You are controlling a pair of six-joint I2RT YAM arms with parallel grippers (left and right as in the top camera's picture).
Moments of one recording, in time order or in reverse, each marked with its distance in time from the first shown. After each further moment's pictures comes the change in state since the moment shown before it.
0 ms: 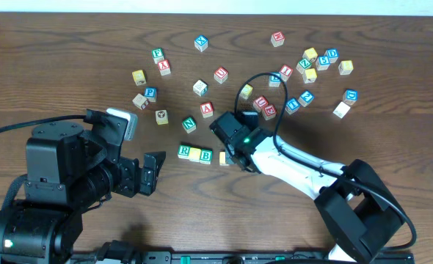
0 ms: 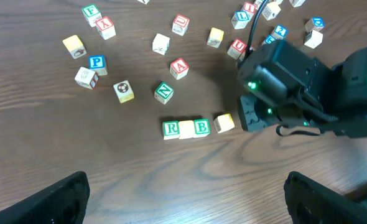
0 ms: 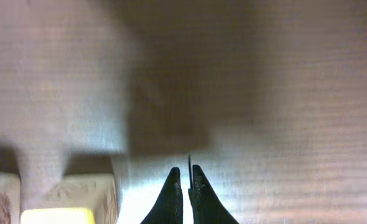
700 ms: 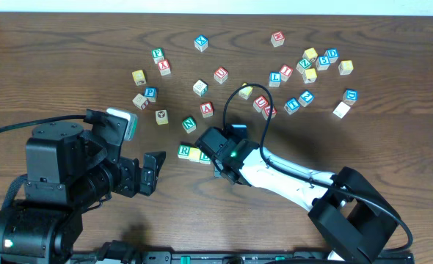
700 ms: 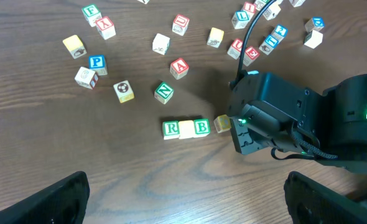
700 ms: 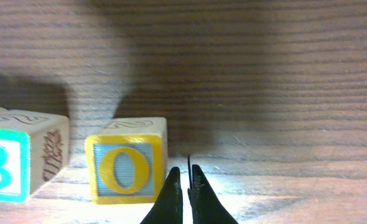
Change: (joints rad) left arm 0.000 0.000 0.000 0.000 0.000 0.000; right arm 0.110 0.000 0.000 -0.018 -0.019 0.116
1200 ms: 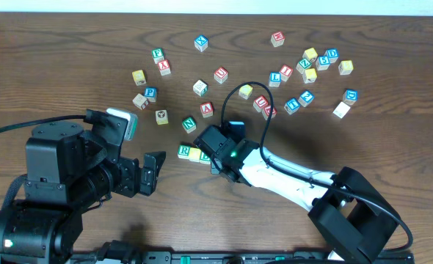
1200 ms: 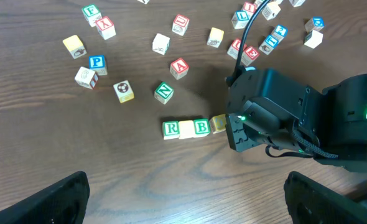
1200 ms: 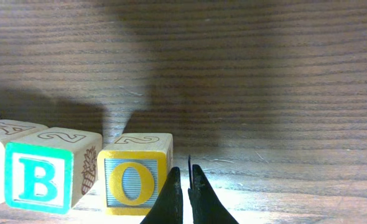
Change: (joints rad) left arm 0.000 0.000 0.000 0.000 0.000 0.000; right arm 0.000 0.000 0.001 0.067 0.000 0.004
